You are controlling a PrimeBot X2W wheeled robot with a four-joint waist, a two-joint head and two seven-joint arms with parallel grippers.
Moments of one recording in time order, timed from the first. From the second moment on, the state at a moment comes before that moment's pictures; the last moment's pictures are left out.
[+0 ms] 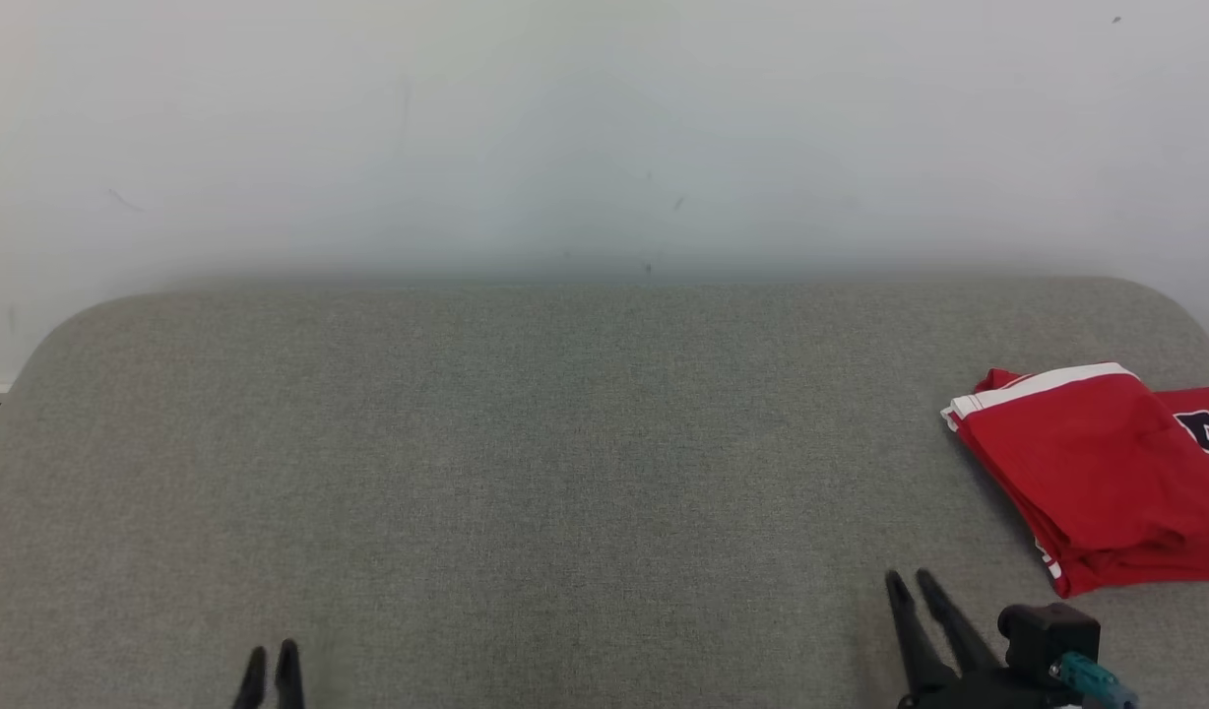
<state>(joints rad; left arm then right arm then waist) 0.08 0.07 0.03 0.23 -0.35 -0.11 -0.26 0.01 -0.05 0.02 0.20 0.20 0.13 0.01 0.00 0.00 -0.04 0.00</state>
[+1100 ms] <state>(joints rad) 0.01 0.06 0.05 0.28 -0.80 -0.11 -0.12 -0.02 -0.05 -0.04 0.25 0.70 0.13 0.05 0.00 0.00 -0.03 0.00</state>
